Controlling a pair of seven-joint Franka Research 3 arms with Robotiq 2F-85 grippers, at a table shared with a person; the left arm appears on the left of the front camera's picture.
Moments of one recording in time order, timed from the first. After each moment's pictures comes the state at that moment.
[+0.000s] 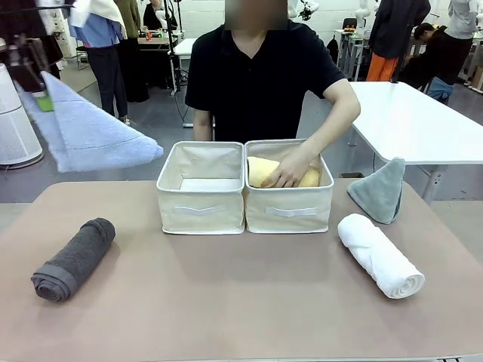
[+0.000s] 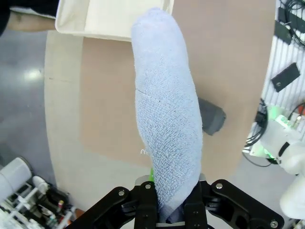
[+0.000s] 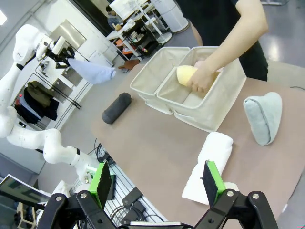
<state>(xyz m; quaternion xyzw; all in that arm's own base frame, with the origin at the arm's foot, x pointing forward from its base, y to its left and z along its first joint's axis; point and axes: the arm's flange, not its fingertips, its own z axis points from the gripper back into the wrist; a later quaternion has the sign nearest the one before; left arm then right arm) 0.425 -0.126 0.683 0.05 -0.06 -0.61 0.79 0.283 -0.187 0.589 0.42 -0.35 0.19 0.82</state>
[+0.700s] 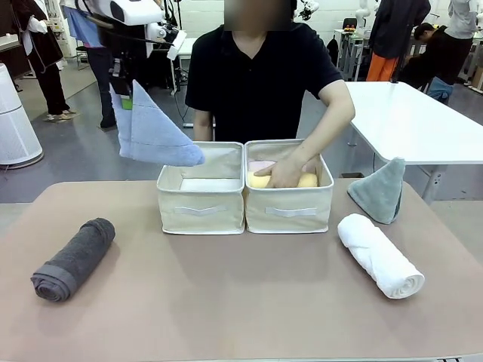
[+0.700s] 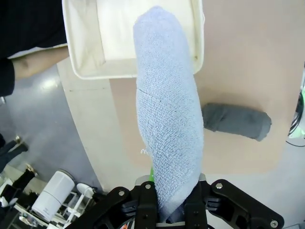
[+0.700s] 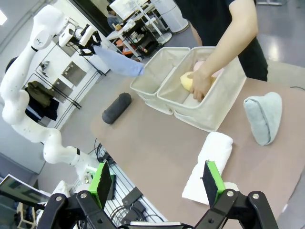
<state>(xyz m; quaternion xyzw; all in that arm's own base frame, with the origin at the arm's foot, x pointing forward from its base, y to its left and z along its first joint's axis) 0.523 -0.239 0.647 0.12 -0.02 -0.70 0.71 0.283 -0.187 0.589 0.42 -0.35 0.19 0.82</state>
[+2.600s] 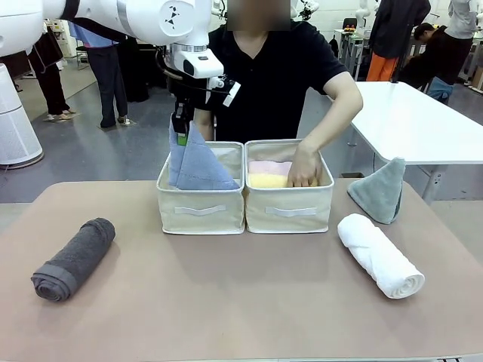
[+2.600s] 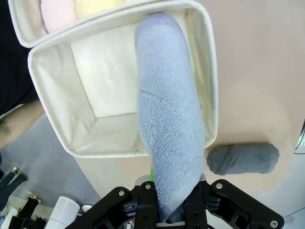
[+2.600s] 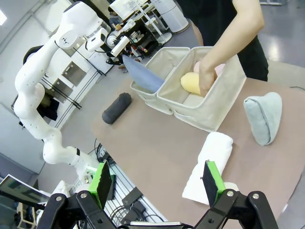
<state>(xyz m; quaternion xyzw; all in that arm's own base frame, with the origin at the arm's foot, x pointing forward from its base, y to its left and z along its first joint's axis) 0.568 -0.336 0.549 0.08 0.02 -0.74 0.67 0.283 -0.187 0.589 0.42 -0.35 0.19 0.82</state>
